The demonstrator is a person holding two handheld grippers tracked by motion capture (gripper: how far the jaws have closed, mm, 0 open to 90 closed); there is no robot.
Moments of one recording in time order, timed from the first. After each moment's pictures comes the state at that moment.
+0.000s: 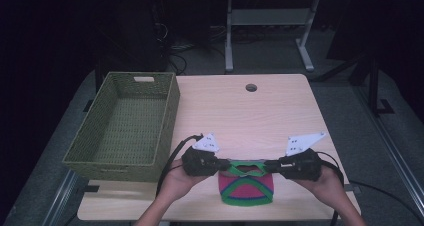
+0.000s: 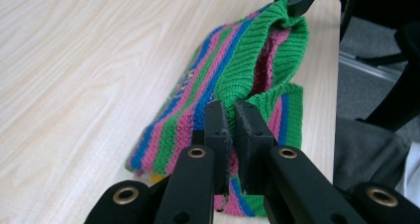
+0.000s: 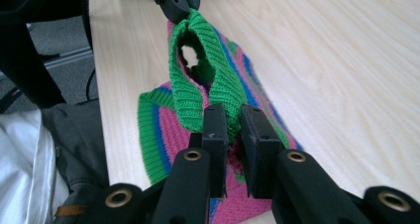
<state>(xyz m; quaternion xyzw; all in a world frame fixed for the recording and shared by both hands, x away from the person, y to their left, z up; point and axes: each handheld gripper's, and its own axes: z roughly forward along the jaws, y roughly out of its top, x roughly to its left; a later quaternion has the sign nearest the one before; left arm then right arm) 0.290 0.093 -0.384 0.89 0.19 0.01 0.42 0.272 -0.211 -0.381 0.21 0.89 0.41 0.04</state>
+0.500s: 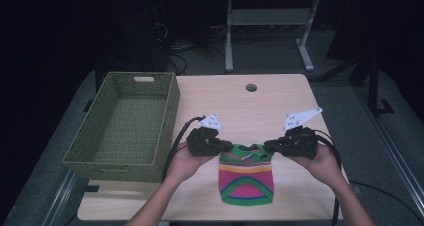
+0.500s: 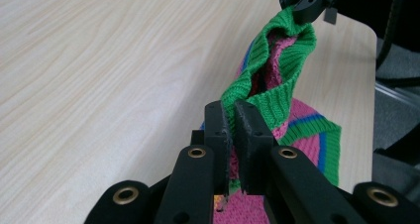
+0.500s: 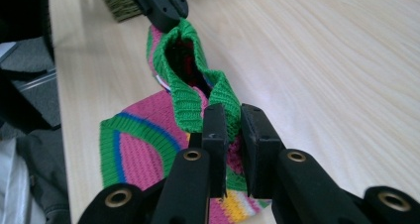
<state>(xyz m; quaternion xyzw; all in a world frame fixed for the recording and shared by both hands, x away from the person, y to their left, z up) 0.333 0.080 -0.374 0.88 0.23 0.01 0.42 0.320 -0.213 -0.366 0.24 0.88 0.40 0.03</state>
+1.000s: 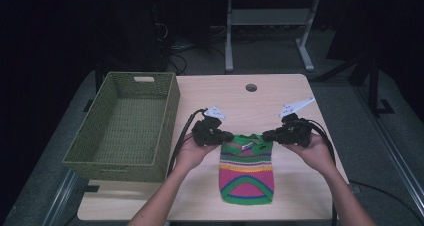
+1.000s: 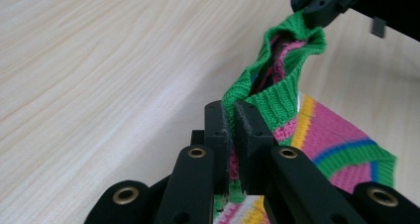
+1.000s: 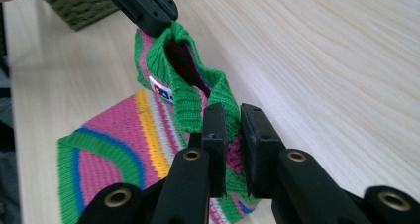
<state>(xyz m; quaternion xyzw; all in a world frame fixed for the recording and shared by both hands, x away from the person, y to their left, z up) 0.369 0.072 -0.392 0.87 0.28 0.02 0.40 0.362 -0.214 -0.382 0.30 0.87 0.39 0.02</state>
